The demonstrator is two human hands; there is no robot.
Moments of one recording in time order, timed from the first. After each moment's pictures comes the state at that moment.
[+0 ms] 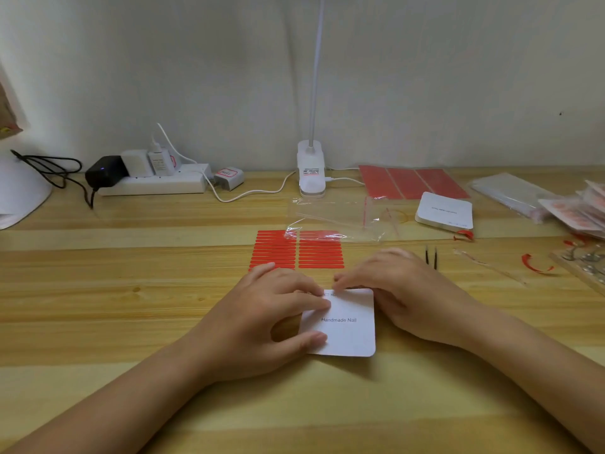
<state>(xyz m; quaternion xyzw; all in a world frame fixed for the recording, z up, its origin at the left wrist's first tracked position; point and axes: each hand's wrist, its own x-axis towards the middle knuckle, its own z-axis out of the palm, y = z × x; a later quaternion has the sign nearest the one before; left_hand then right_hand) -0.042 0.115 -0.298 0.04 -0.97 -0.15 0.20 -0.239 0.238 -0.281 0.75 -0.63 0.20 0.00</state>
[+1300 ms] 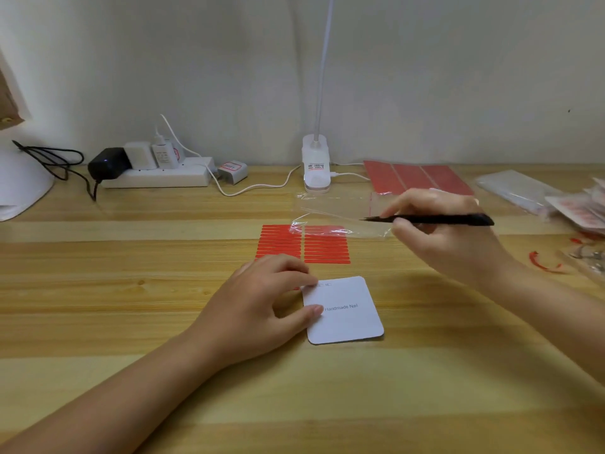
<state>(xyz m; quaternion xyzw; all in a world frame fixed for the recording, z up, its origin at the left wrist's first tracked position) -0.044 0.112 -0.298 0.16 -0.94 -0.20 0.21 -0.253 0.230 -0.252 0.60 -0.66 0.46 0.01</state>
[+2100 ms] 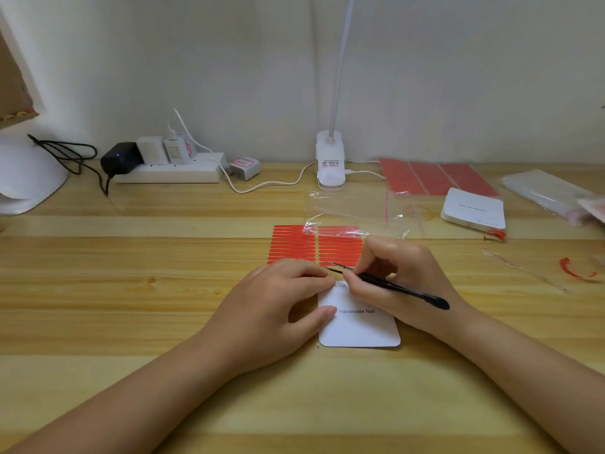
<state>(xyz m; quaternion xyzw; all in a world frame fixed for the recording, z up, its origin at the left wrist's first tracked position) -0.045 0.110 -0.301 0.16 -0.95 -0.20 0.19 -0.222 0.204 -0.297 0.68 -0.58 0.45 -0.03</state>
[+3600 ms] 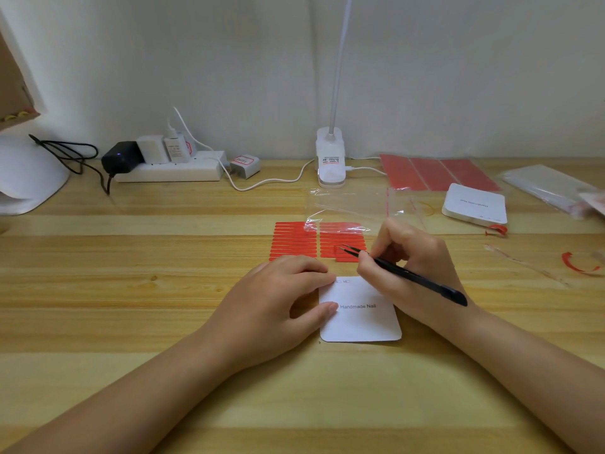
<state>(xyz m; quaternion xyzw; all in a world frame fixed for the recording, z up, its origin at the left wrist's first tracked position) -0.045 0.112 -0.301 0.17 -0.95 -0.19 0.19 -0.216 0.206 -0.295 0.60 -0.62 0.51 0.02</state>
